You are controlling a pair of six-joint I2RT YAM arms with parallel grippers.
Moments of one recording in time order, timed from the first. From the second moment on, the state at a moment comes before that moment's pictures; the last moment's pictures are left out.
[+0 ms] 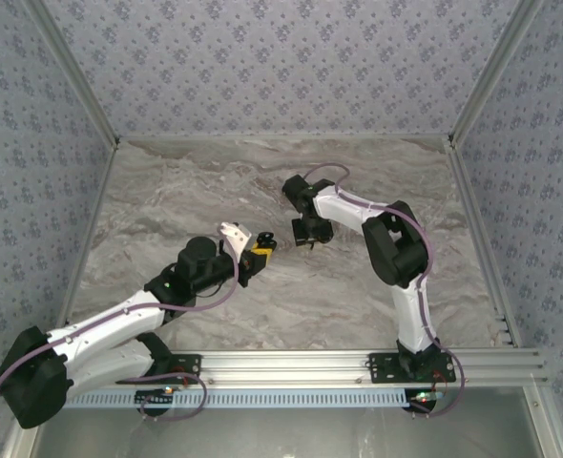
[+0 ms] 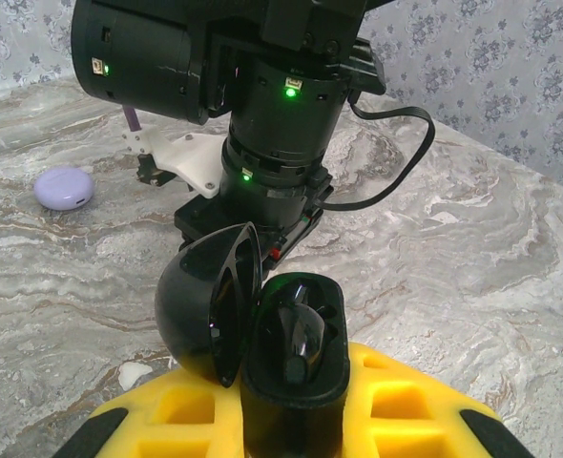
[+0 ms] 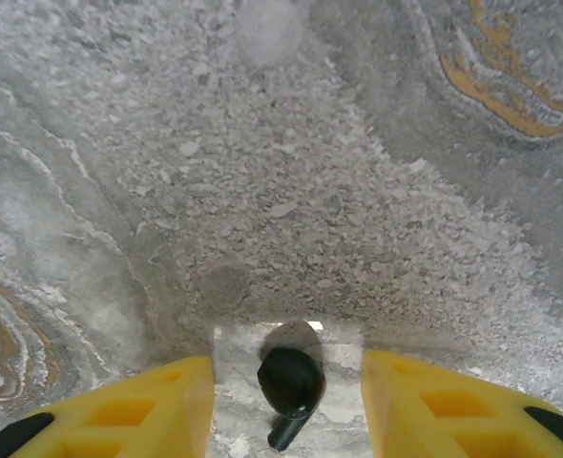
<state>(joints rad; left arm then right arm) -0.80 0.97 0.47 0.20 0.15 -0.16 0.61 2.11 1.57 -0.92 0.06 0.45</state>
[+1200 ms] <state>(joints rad) -0.80 0.98 0.47 0.20 0.15 -0.16 0.68 2.14 1.62 -0.92 0.03 0.24</state>
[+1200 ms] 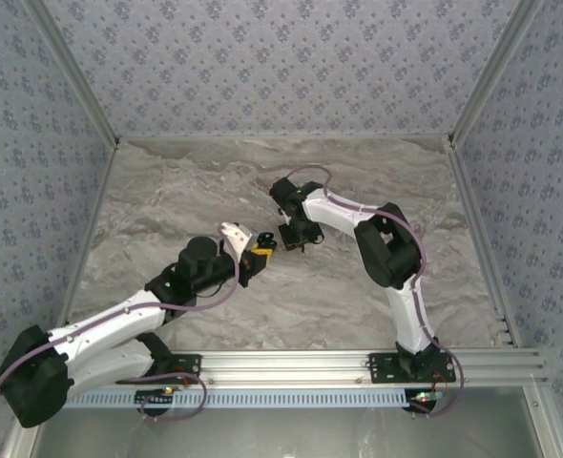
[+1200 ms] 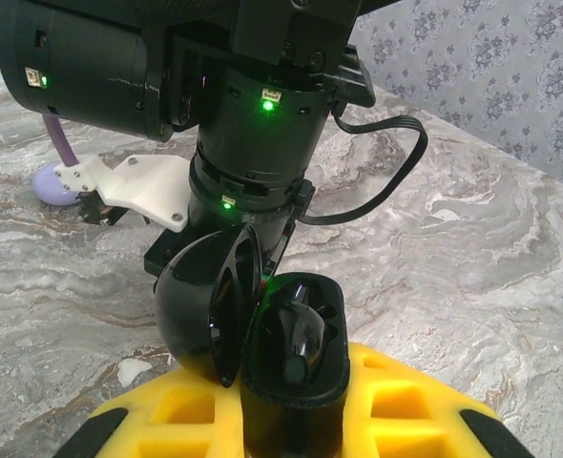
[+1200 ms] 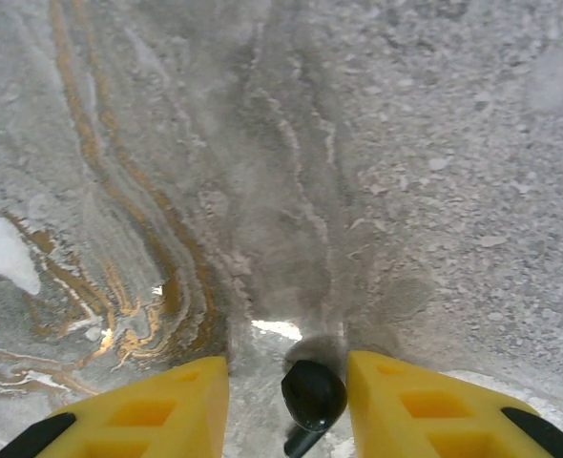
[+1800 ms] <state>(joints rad) -0.80 0.97 0.47 0.20 0.14 -0.16 0.69 2.14 1.63 -0.92 0.03 0.22</state>
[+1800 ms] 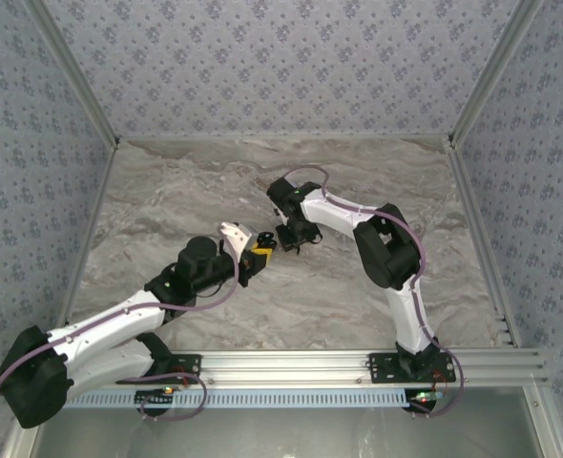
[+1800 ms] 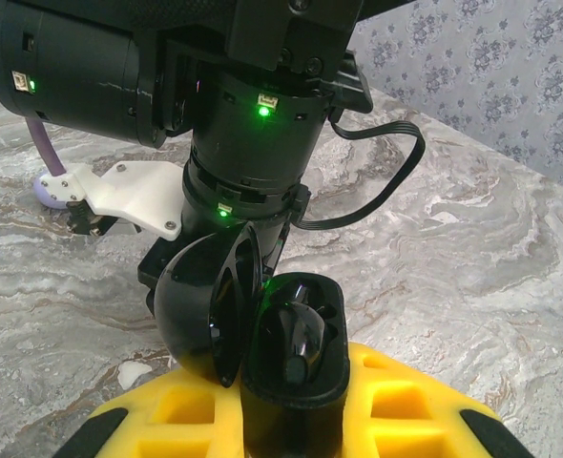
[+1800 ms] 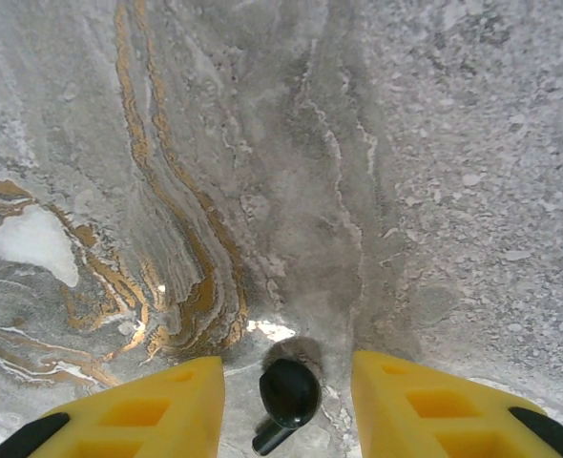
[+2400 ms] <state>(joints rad) -0.80 0.97 0.47 0.20 0.14 -0.16 0.71 2.12 1.57 -0.91 0.10 0.22</state>
